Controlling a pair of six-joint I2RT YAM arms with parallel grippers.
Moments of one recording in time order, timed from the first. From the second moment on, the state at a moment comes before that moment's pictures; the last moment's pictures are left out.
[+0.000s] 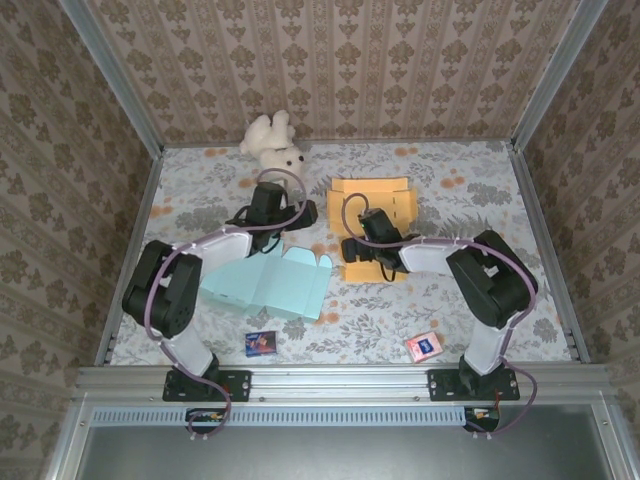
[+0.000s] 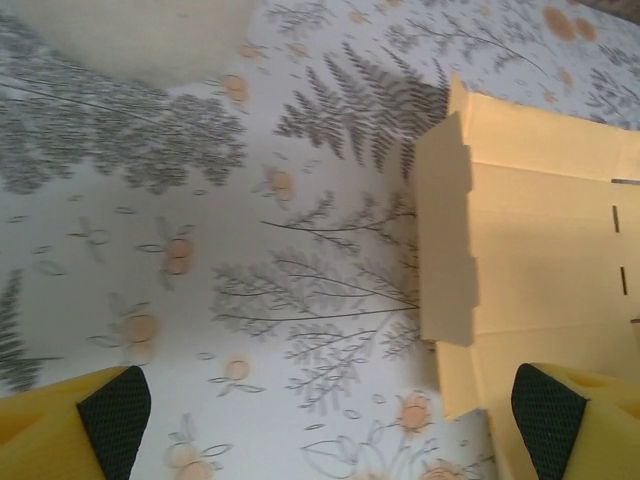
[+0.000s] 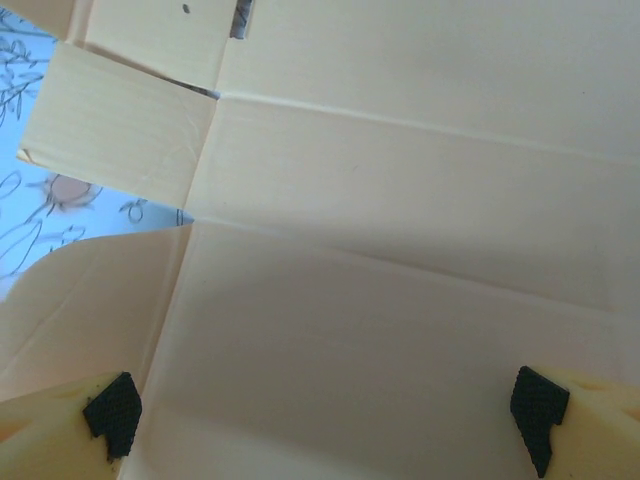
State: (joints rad) left arm -0.52 1.72 1.00 0.05 0.04 -0.53; right arm 0.56 1.78 0.88 0.01 0.14 0.35
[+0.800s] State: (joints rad) left arm -0.59 1.98 1.31 -0.01 0.08 -0.54; right arm 0.63 1.25 0.62 -0.01 0.34 0.40
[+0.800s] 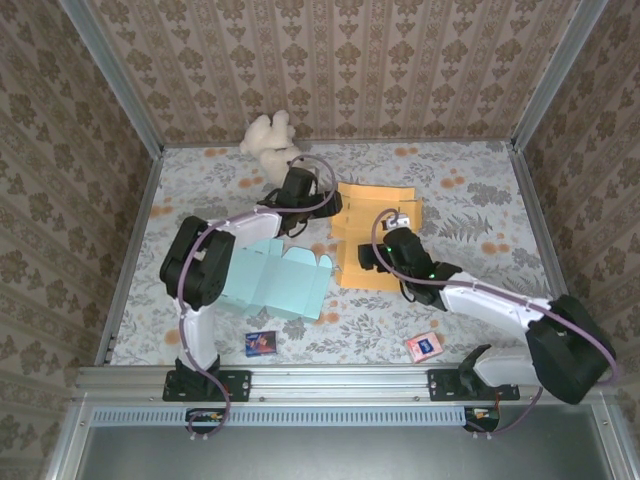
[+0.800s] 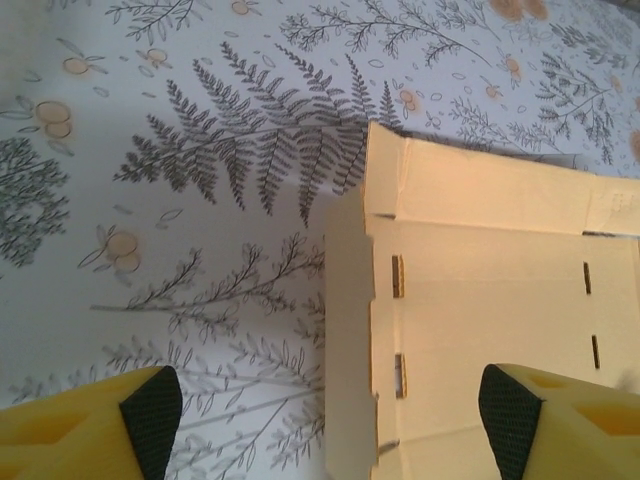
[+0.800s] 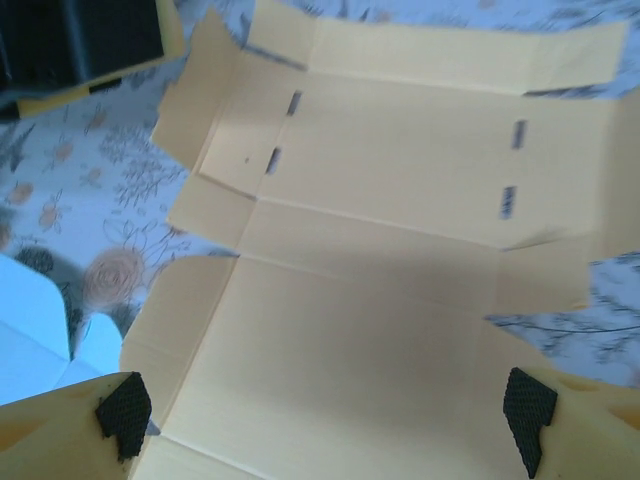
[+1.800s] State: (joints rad) left arm -0.62 2.09 1.46 -0.13 0.04 -0.45; right arm 0.63 1.11 0.55 -0.01 0.42 0.39
